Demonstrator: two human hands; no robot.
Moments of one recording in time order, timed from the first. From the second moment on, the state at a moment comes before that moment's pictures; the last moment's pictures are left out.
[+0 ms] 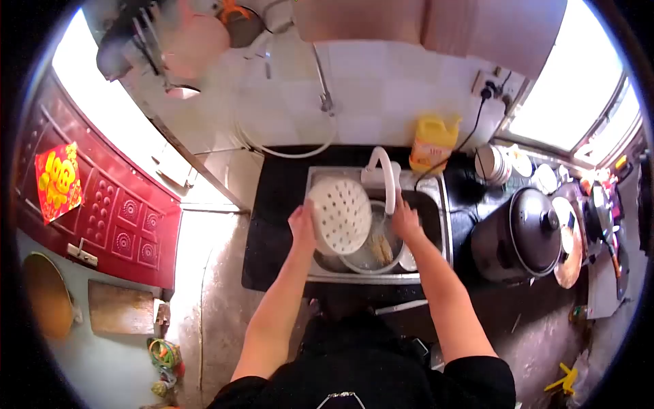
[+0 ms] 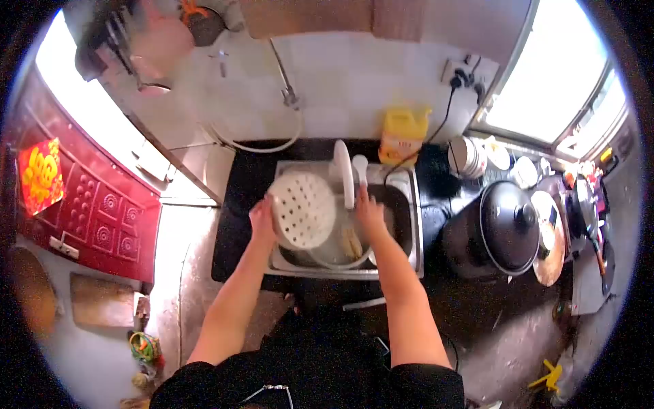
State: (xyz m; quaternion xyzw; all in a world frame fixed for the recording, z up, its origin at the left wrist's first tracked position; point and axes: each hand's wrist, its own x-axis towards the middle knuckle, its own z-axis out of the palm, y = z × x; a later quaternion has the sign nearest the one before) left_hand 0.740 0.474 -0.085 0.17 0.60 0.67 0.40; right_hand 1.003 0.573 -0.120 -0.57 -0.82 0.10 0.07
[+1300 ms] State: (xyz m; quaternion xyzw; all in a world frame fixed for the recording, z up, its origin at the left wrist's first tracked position) left_hand 0.628 0.350 -0.043 0.81 0.53 0.22 -0.13; right_hand 0.811 0.521 -0.090 -0.41 -0.40 0.78 0.26
